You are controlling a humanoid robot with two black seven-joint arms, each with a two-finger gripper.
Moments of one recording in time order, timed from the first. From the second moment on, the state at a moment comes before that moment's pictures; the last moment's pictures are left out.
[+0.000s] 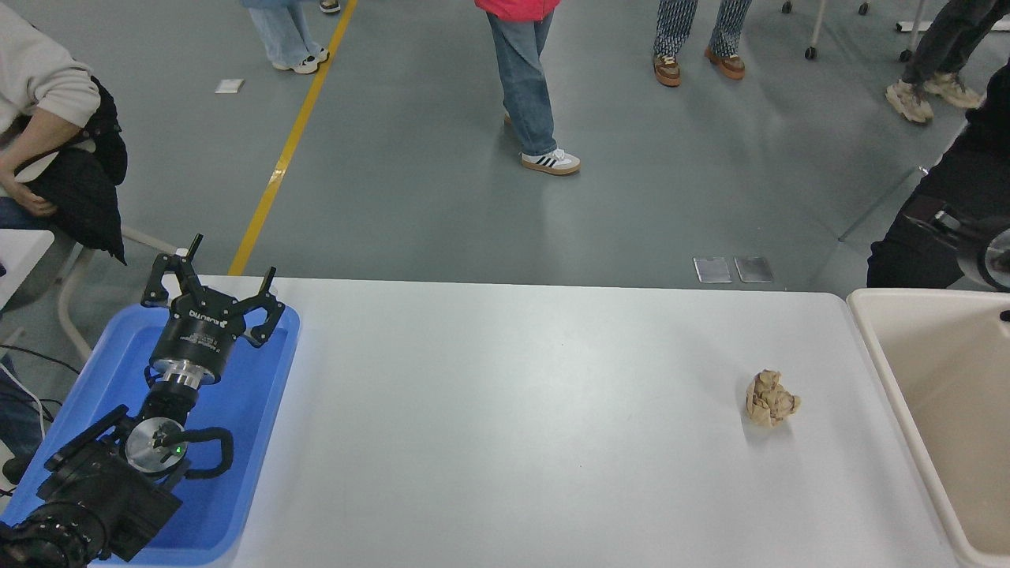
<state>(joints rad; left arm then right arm) -0.60 0.23 -0.89 -0.31 -0.14 -0.79 -0.36 1.67 -0.64 -1.13 0.97 -0.07 0.04 -0.03</state>
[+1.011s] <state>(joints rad) -0.60 0.23 -0.89 -0.31 -0.14 -0.79 -0.37 2.41 -0.63 -1.44 1.55 -0.24 0.77 -0.04</state>
